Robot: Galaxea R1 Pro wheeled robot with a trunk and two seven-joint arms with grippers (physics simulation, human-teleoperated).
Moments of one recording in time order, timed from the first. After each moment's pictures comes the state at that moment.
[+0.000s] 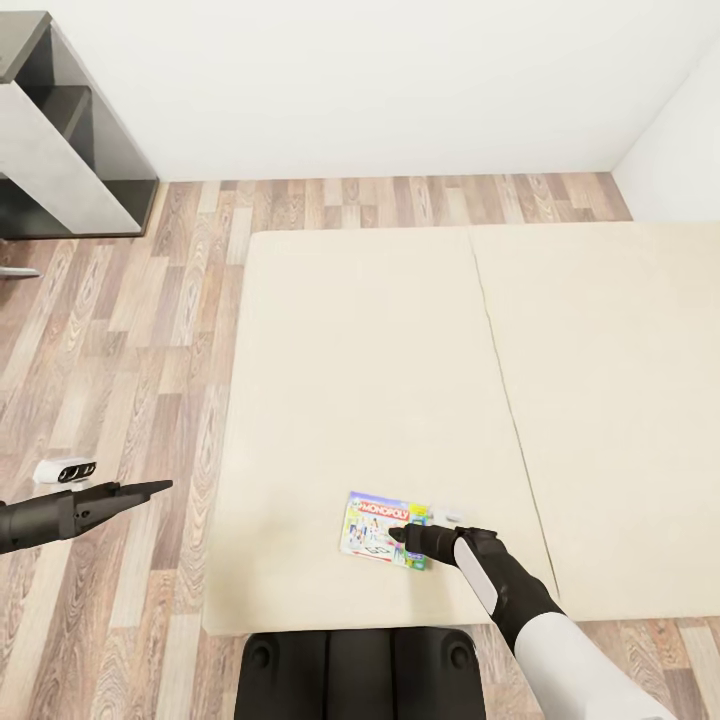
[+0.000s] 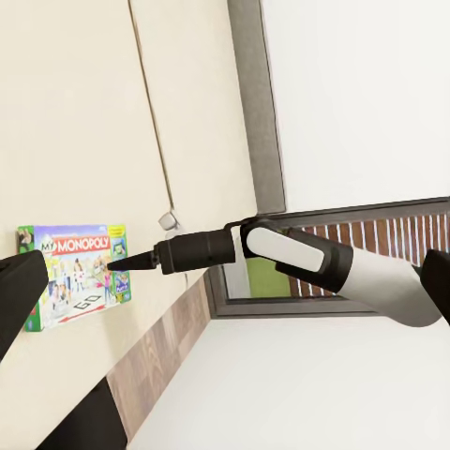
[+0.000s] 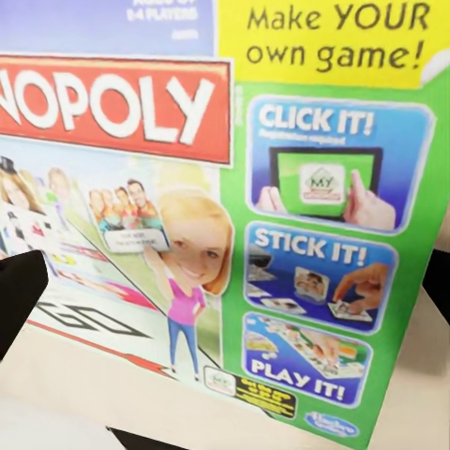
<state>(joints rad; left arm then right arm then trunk) -0.45 0.57 0.22 -1.23 0.45 0.80 -1.57 -0.67 0.05 0.14 -0.65 -0.35 0.50 0.14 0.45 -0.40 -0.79</state>
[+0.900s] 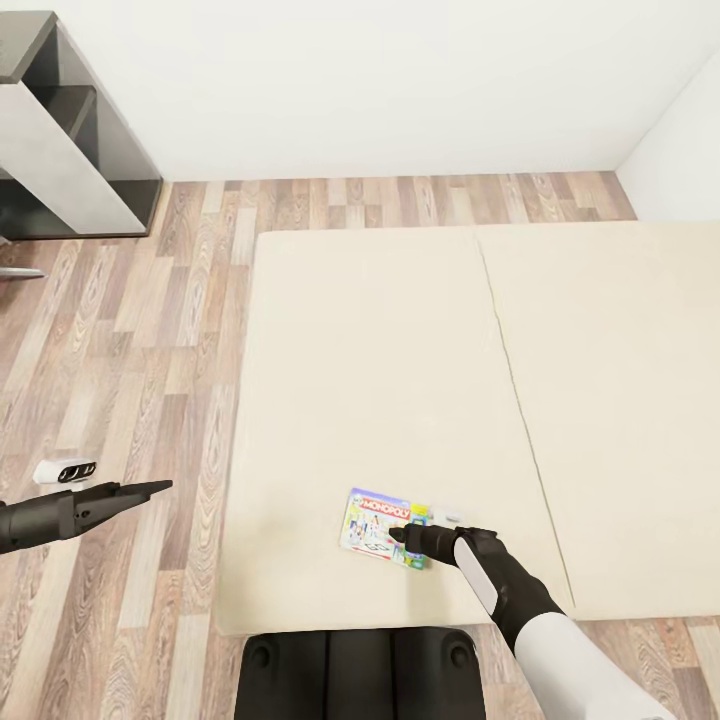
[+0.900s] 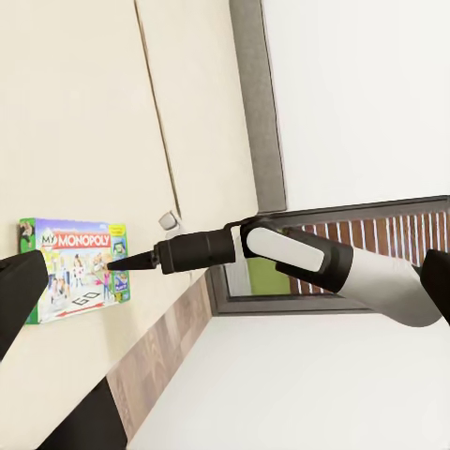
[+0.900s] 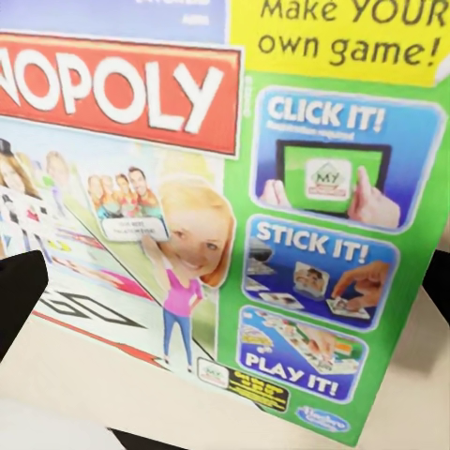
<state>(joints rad) -0.45 0.57 0.22 -1.23 0.45 0.80 -1.57 -0.67 0.05 0.14 -0.65 -0.35 0.50 0.14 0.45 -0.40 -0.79</state>
